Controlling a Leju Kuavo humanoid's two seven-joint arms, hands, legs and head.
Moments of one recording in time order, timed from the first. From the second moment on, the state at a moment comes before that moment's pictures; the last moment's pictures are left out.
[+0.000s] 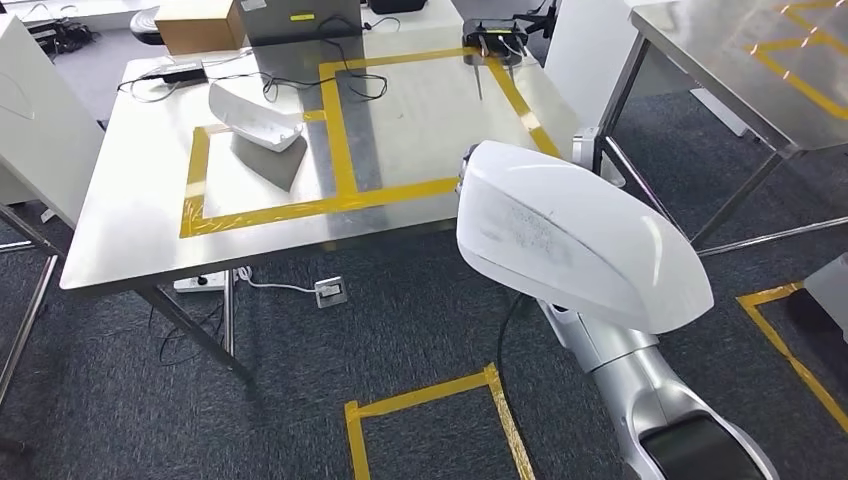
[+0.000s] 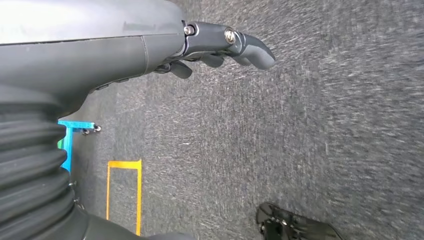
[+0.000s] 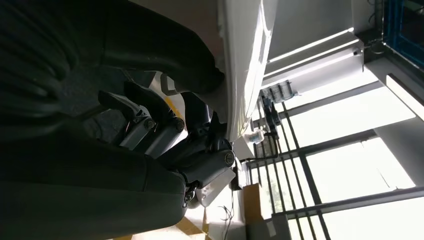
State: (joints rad) left arm -0.13 -0.11 1.16 -0.17 -1.22 0.05 0.12; right arm -0.60 -0.06 0.17 -1.06 -0.69 0.46 -0.24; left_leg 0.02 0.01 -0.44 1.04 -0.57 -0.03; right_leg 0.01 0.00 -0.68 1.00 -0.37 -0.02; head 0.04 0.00
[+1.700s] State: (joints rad) left arm -0.16 -0.12 1.13 -0.17 -1.32 -0.01 0.21; right arm -1.07 -0.11 0.31 -0.33 -0.24 -0.08 0.02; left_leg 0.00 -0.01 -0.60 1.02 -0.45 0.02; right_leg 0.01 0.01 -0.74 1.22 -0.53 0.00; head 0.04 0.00
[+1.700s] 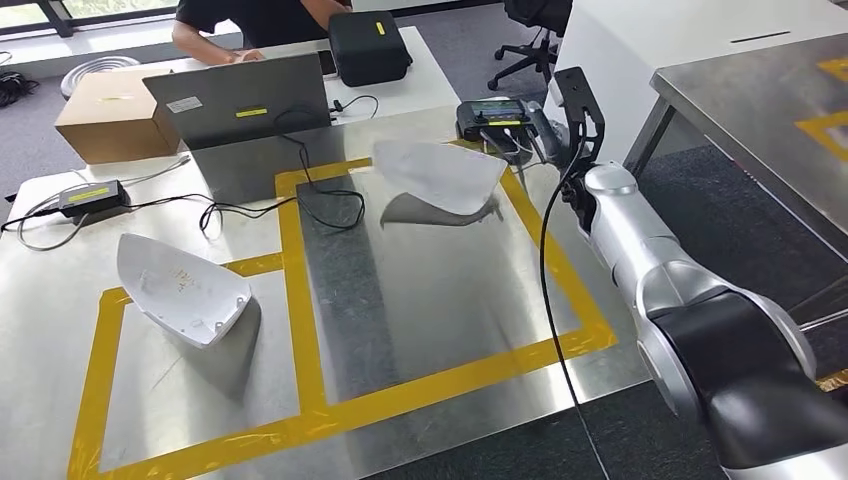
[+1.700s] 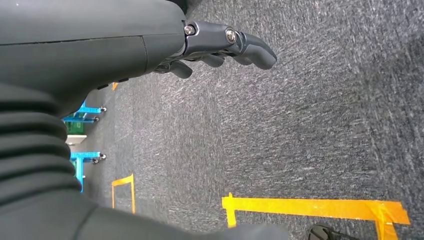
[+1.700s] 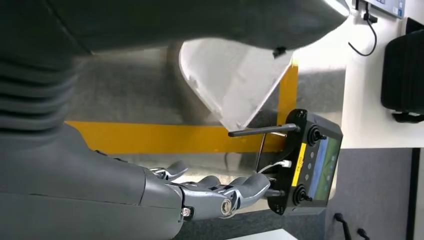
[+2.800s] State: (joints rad) left arm -0.11 -0.12 1.17 -0.17 -1.24 0.02 0.14; right arm -0.67 -0.12 0.19 -1.17 -0.67 0.69 -0.37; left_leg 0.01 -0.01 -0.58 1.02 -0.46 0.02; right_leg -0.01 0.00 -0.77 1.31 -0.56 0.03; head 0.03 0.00
